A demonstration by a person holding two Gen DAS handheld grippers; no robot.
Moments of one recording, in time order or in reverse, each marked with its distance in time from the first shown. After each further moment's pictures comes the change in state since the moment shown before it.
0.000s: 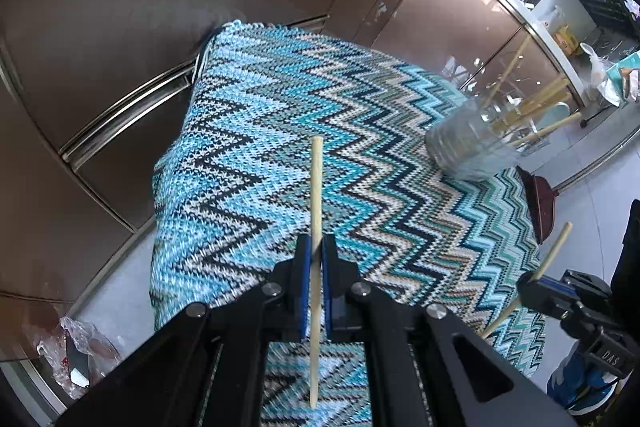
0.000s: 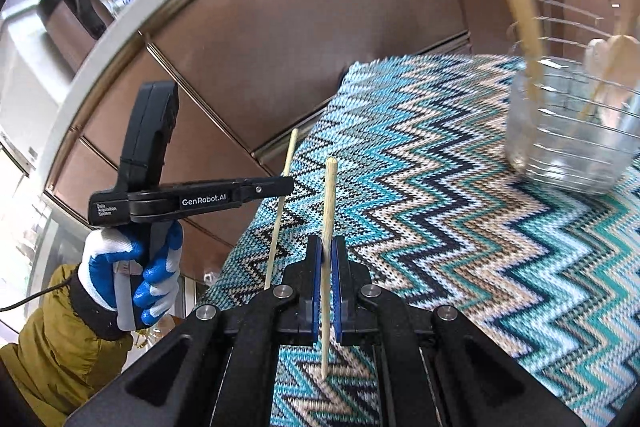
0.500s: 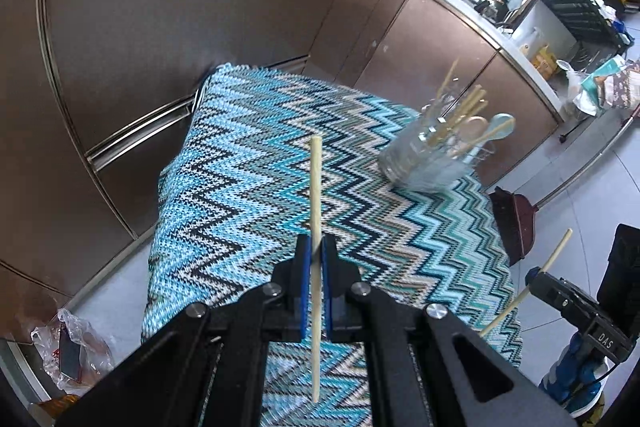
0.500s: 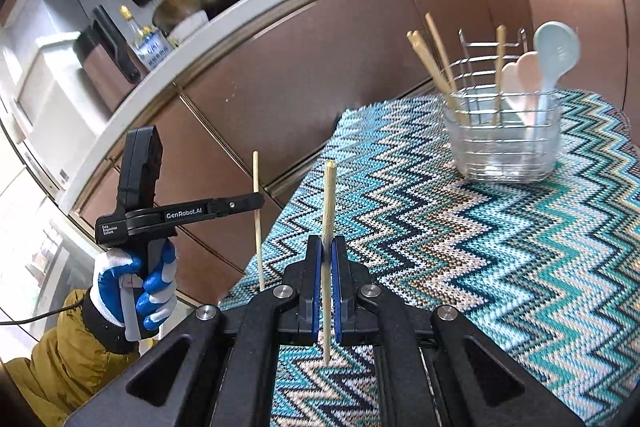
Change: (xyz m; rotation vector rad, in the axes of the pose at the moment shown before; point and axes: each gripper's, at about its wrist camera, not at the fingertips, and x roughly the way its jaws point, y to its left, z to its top) left arm -0.075 -0.045 -0.035 -0.002 -0.137 -0.014; right arm -0.098 -0.008 -0.040 0.031 -0.178 0.025
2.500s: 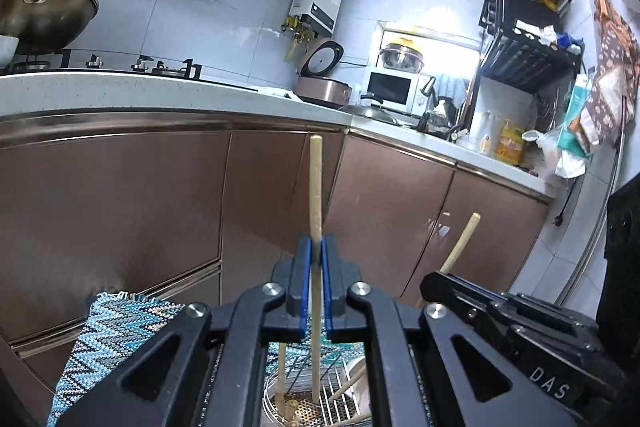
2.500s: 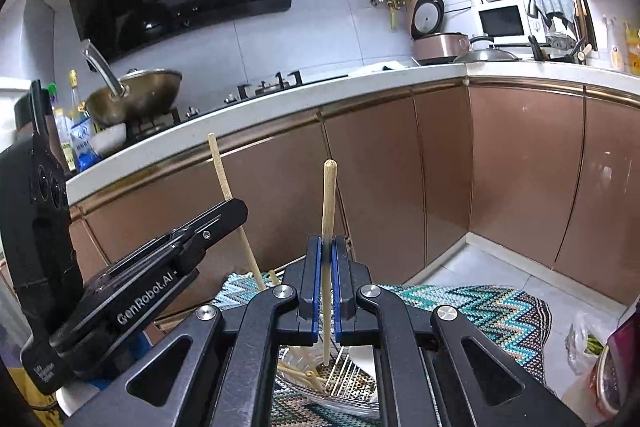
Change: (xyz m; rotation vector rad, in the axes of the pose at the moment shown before) left arm 0.087 -0.197 0.131 0.194 -0.615 0.000; right arm -0.006 -0.102 0.174 -0.151 -0.362 -0.264
